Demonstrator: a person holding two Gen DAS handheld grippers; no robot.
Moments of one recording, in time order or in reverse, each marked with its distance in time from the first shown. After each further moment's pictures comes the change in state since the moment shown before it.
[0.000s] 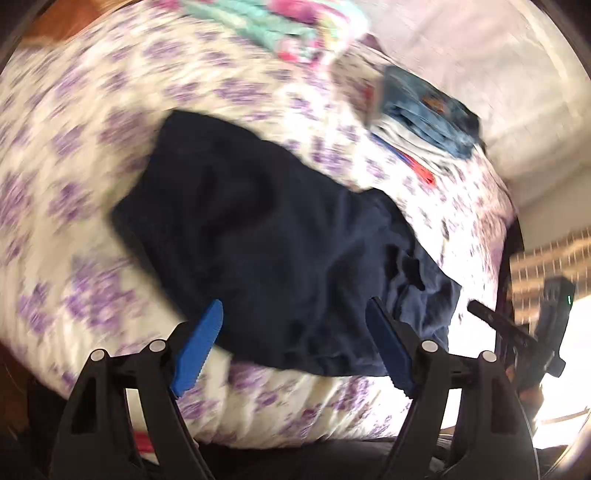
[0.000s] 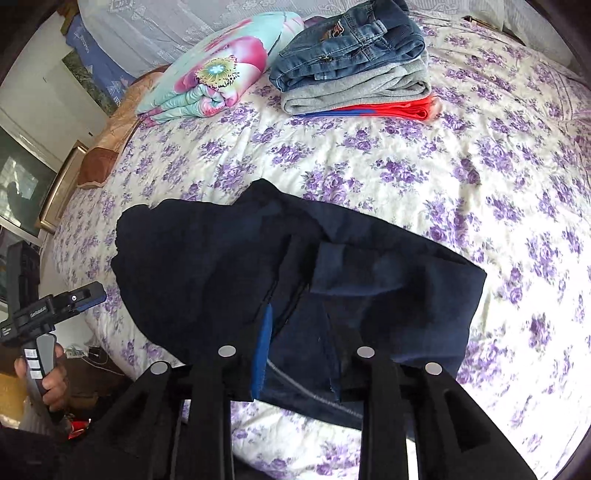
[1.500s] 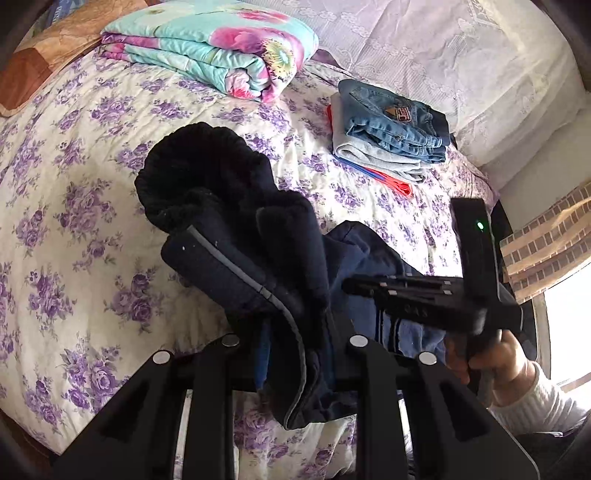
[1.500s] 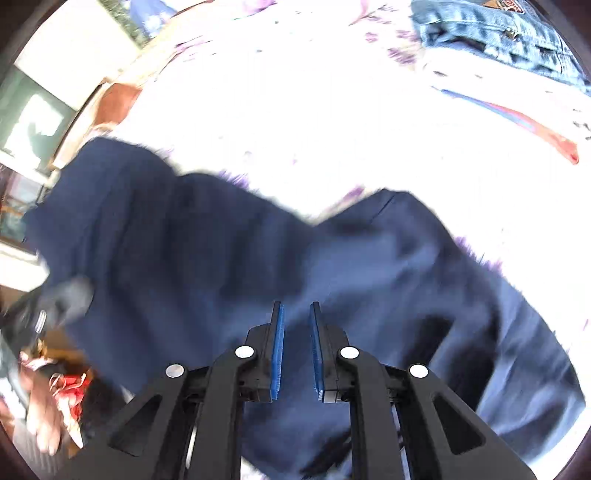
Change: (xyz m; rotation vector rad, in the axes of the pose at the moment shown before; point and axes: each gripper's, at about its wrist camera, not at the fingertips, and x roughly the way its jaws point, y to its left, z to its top) left arm 0.015 -0.032 0.033 0.244 -0.095 -0.053; right arm 0.138 0.102 0.074 -0.199 0.164 0.047
